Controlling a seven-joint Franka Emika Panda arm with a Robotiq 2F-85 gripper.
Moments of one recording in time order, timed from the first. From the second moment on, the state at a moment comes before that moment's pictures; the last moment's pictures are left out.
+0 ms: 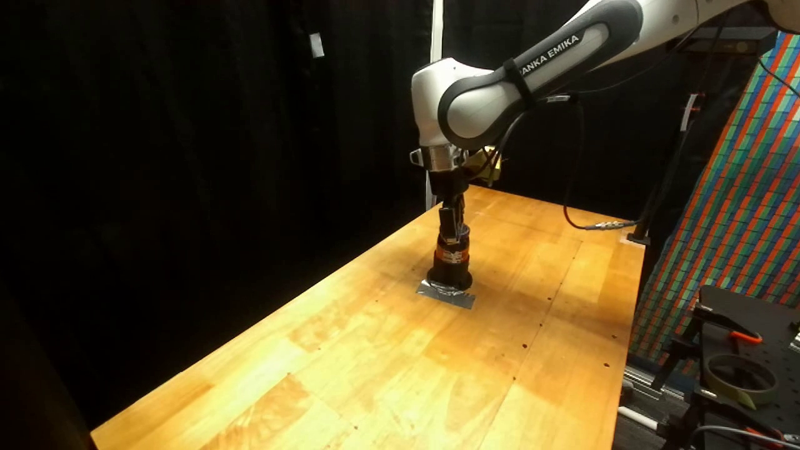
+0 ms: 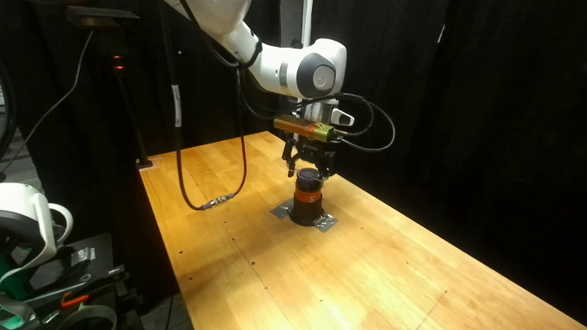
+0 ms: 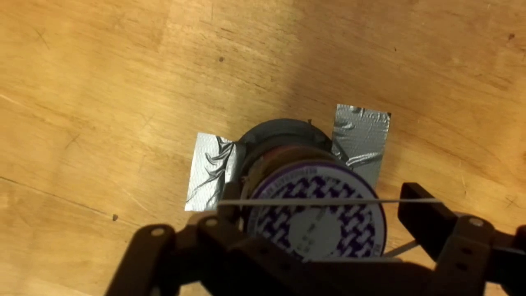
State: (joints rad) arm 0.11 0.70 0.10 -1.46 -0.13 1.97 -0.17
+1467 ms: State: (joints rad) arm 0.28 0.19 -0.21 -2.45 -0.70 3.10 0.41
